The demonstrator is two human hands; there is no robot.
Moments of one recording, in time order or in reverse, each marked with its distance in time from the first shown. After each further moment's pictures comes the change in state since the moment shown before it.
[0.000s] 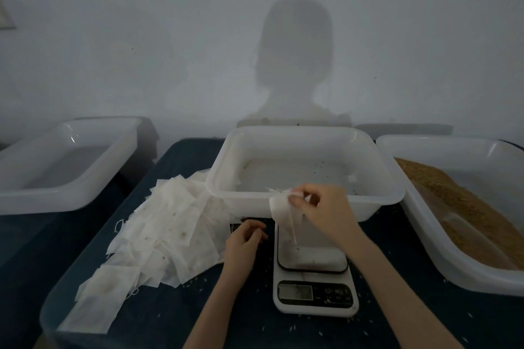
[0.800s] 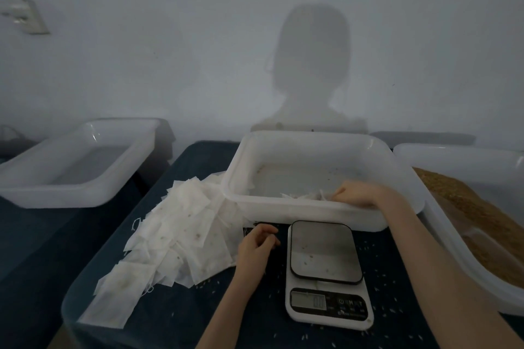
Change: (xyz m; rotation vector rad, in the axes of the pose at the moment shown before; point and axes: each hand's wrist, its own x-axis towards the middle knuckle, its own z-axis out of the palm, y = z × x) left_hand -0.007 0.009 -0.002 -0.089 0.006 -0.025; right_hand 0.083 0.047 -0.035 -0.460 -0.734 0.363
